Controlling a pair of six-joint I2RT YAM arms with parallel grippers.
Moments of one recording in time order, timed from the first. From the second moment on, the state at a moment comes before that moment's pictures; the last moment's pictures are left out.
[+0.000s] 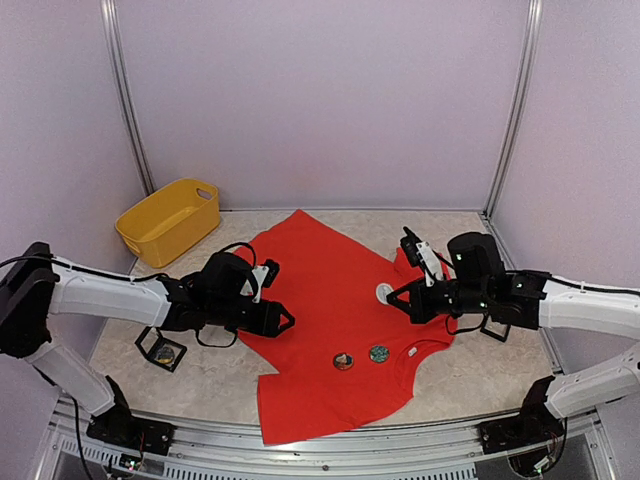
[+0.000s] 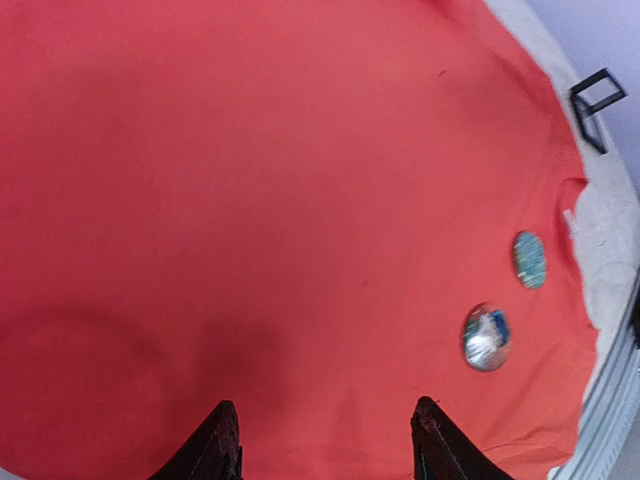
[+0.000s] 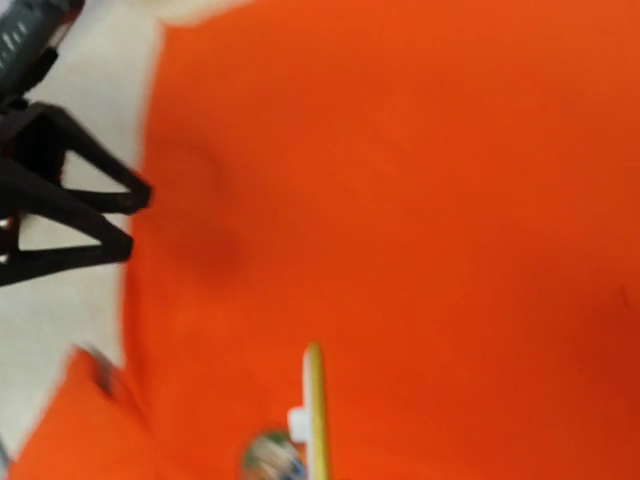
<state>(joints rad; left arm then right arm) -0.84 1.49 0.78 0.04 0.11 -0.45 0.81 1.15 0.74 -0.11 -0.15 0.33</state>
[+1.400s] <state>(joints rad) -0.94 1.91 1.00 0.04 0.20 0.18 0.66 1.53 0.78 0.24 -0.30 -0.04</state>
